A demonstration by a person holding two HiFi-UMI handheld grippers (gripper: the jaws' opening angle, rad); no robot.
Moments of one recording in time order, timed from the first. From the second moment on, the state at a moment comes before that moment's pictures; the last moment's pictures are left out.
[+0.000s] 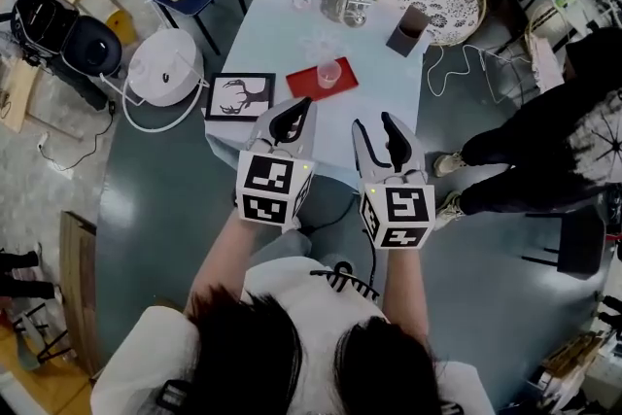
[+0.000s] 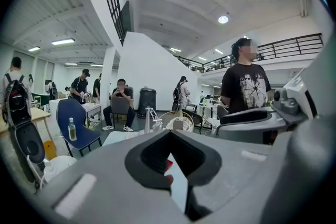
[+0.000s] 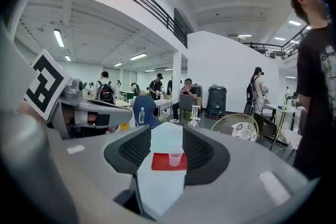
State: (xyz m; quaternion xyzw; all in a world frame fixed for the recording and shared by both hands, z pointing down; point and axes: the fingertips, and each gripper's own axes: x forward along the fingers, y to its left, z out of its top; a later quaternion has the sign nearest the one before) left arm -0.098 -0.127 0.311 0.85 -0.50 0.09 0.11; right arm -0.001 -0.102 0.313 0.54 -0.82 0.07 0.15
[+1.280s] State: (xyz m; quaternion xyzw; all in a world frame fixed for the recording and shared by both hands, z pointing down) left arm -0.135 -0.250 0.409 0.83 -0.52 0.13 0.16; right arm -0.041 -0.235 0.426 0.50 -0.84 0.11 0.18
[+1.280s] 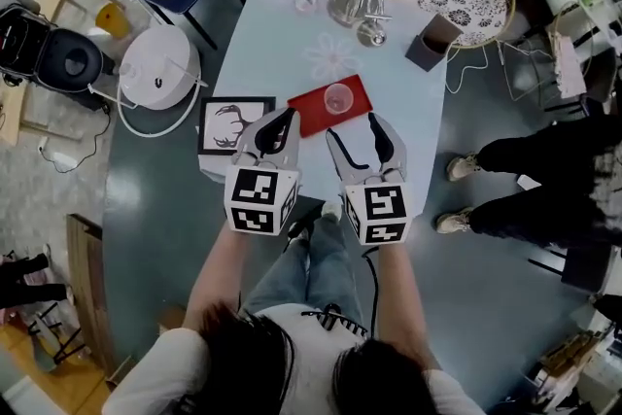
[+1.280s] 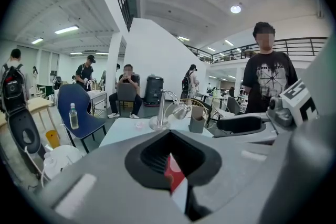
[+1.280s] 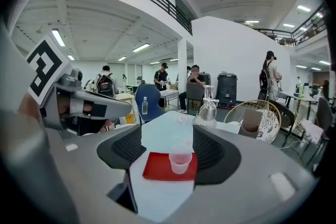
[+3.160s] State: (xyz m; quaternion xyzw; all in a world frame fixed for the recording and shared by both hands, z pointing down) left arm -0.125 -0.317 0.556 0.78 -0.55 0.20 0.22; right arm -0.049 -0.319 0.596 0.45 -0.85 0.15 0.24
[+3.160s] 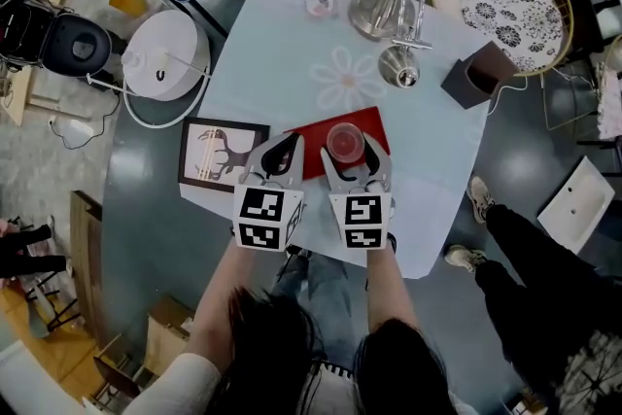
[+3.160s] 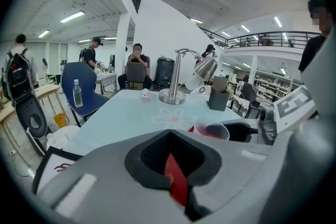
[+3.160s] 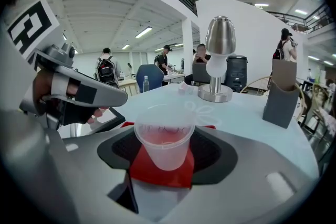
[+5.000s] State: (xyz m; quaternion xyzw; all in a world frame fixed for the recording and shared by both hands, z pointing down) left arm 0.037 -0.277 0.541 0.86 -0.44 0.20 0.19; right arm 0.124 -0.223 0.590 0.57 -0.76 0.19 0.23
